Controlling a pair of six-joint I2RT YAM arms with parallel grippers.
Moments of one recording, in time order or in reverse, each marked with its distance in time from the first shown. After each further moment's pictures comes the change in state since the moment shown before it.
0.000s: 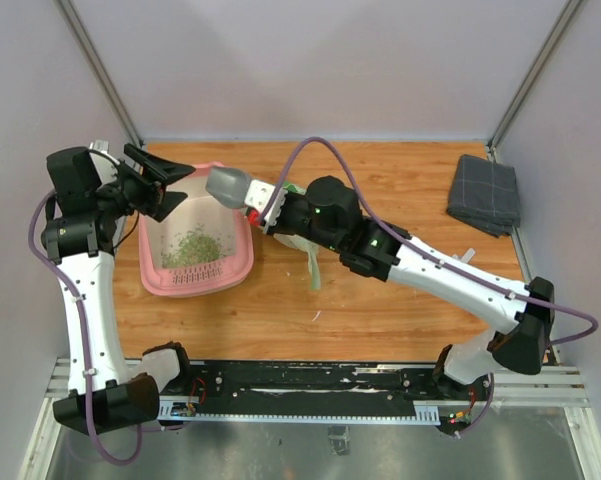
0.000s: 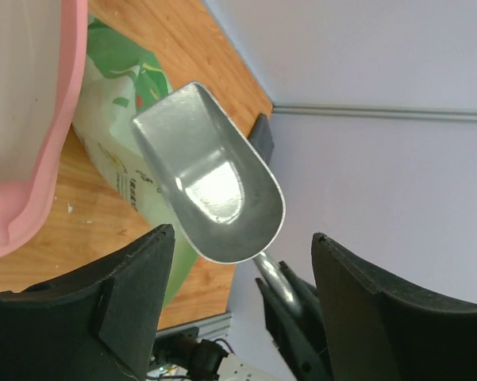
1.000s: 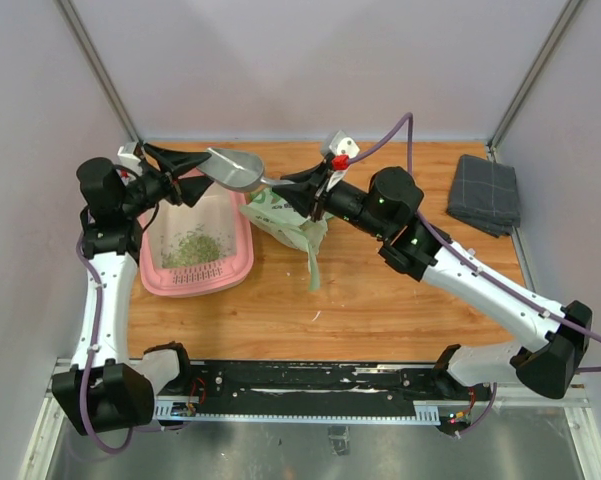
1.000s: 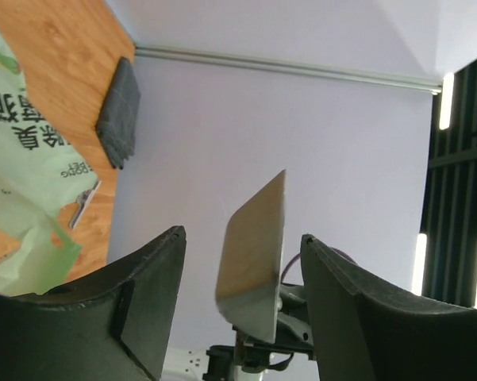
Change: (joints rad) left arm -0.075 -0.006 -0.377 0.732 0.215 -0.554; right arm -0.205 -0.214 -0.203 0.315 -0.294 0.679
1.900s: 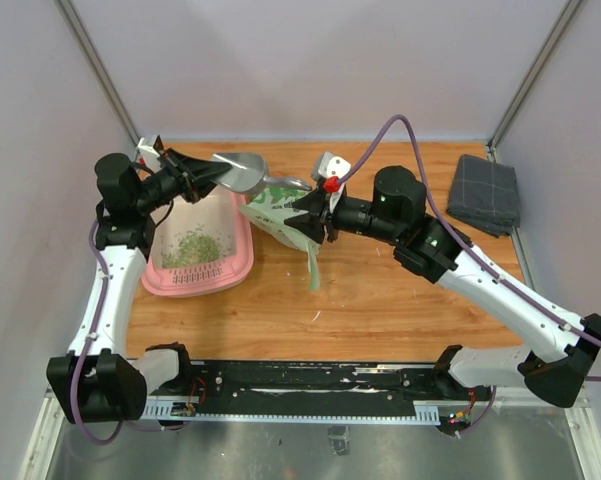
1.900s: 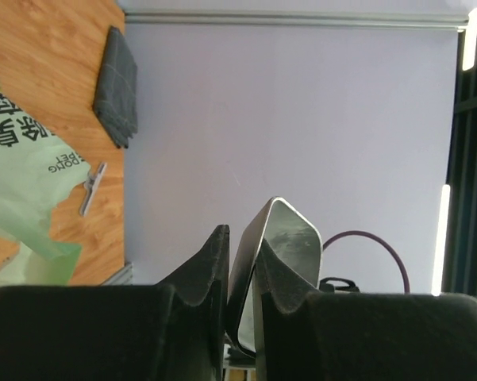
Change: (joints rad) left arm -0.118 0.045 -0.026 0.162 0.012 0.005; right arm -0.007 -0.060 0.045 -0.323 -0.148 -0.167
